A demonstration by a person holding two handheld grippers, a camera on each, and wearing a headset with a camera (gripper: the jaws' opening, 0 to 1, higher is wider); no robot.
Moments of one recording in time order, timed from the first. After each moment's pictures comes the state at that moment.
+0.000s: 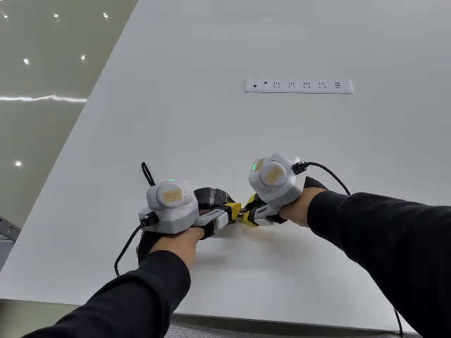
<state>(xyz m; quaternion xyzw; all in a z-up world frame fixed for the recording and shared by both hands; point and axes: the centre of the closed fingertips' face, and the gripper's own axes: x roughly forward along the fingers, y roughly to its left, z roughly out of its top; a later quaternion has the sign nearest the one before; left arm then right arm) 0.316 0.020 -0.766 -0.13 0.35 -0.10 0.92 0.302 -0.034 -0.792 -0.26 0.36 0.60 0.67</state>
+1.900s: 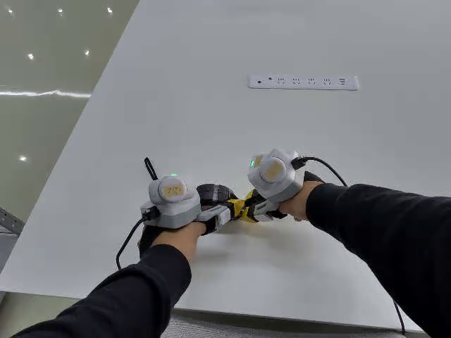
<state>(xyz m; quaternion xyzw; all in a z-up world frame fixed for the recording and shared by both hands) 0.315 0.020 -0.767 -0.13 0.35 -0.10 0.92 0.301 -0.025 -0.793 -0.27 0.35 0.62 0.65</state>
